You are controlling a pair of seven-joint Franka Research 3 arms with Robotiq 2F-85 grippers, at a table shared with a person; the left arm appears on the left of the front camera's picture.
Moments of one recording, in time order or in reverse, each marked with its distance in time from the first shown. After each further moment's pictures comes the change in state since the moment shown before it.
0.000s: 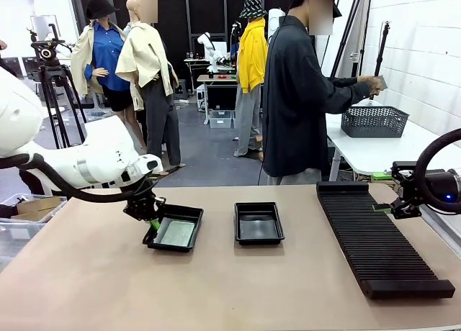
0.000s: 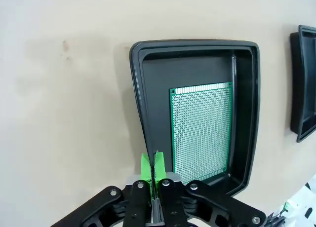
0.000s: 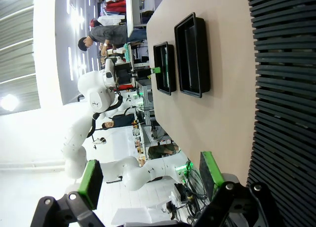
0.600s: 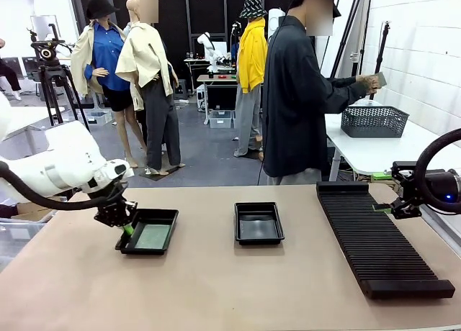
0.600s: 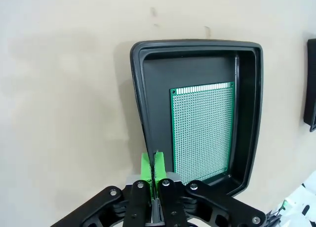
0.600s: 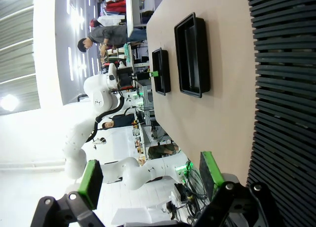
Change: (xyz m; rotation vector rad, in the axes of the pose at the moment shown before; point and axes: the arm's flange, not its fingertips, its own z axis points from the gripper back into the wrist) left arm -0.025 0.079 0.015 -0.037 -0.010 0.079; right arm 0.000 0.000 0.000 0.000 0.000 0.000
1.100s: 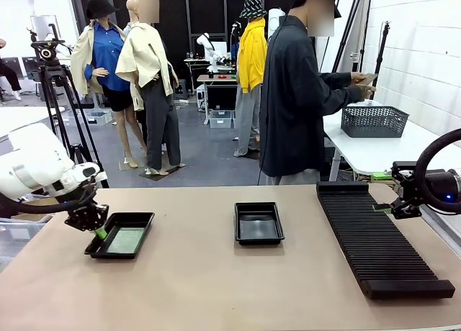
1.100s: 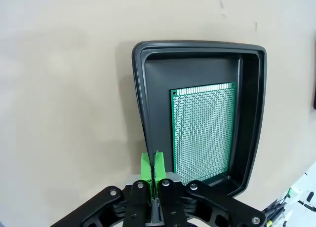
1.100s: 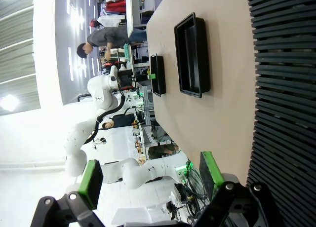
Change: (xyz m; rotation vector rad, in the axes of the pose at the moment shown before) left arm -0.010 0.078 0.017 -0.023 0.030 0.002; right arm 0.000 0.000 0.000 0.000 0.000 0.000
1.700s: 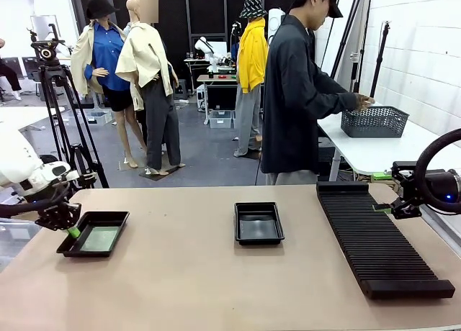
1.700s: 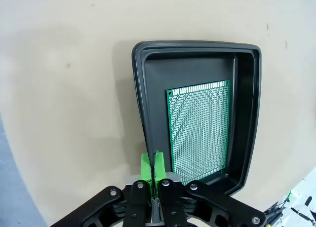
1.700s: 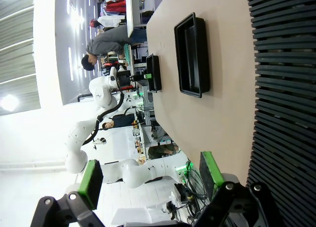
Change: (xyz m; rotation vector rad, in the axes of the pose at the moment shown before) left arm -0.005 0.073 0.028 0.007 -0.023 0.073; right arm 0.000 0.000 0.000 0.000 0.000 0.000
